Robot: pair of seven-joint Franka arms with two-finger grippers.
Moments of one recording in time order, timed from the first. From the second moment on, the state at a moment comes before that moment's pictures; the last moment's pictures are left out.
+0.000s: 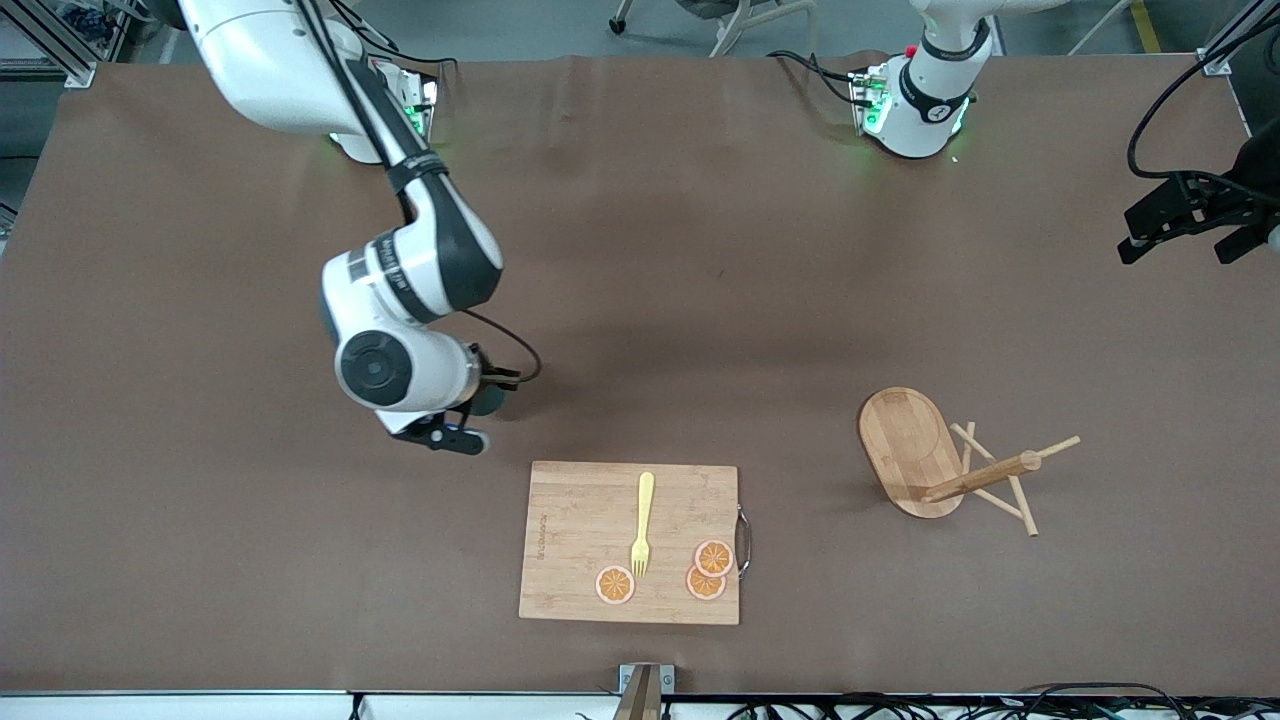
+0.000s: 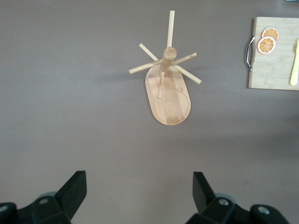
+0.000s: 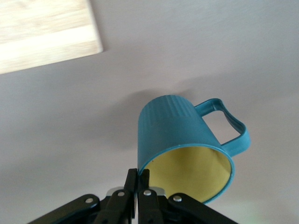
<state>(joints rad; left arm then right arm) 0.05 -0.02 -0.09 -1.50 -0.02 1.56 -0.04 0.49 0.60 -0.04 -1.43 0.20 1.79 0.62</state>
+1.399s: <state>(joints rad) 0.05 -0.02 -0.09 -1.50 -0.02 1.56 -0.04 0.84 0.86 0.01 -1.14 0.30 2.02 1.03</state>
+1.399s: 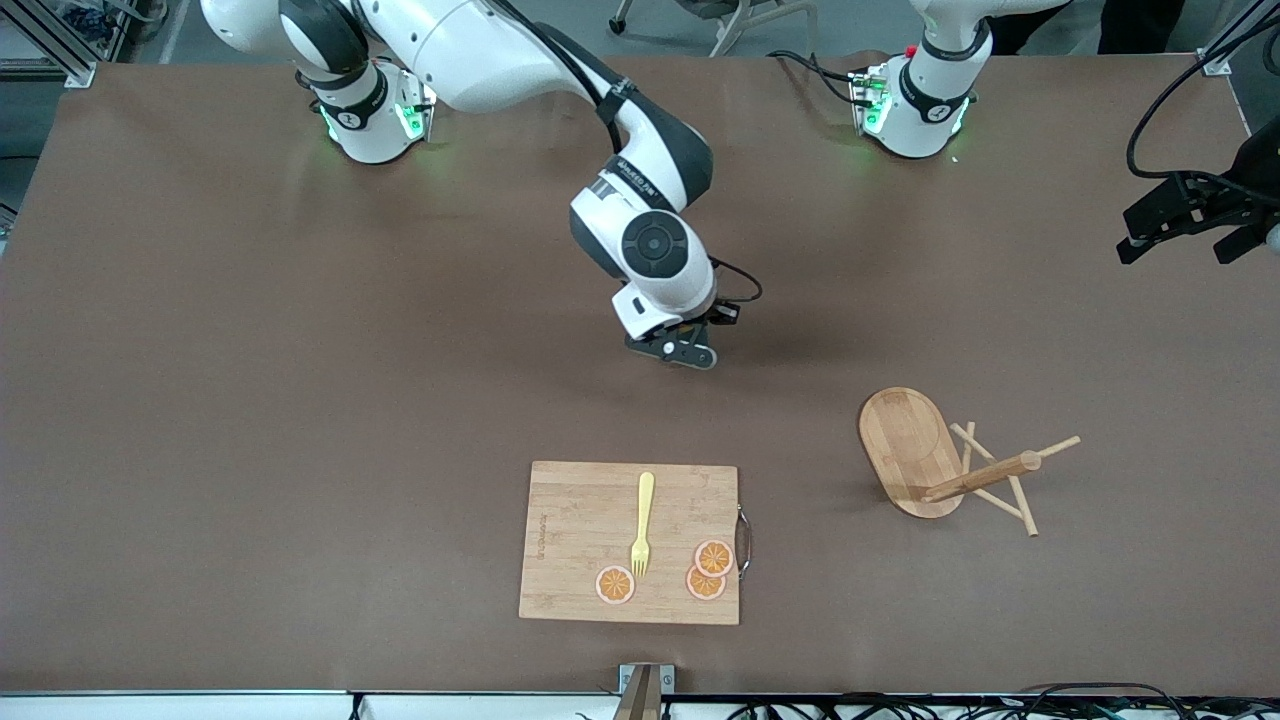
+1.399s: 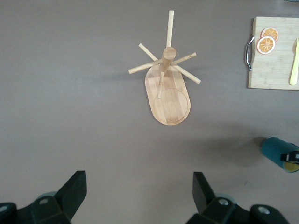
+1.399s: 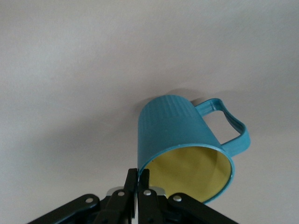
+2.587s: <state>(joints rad) 0.05 -0.02 -0.09 -1.50 -0.02 1.56 -0.04 0.90 0.90 0.01 -1.12 0.29 2.06 1.00</state>
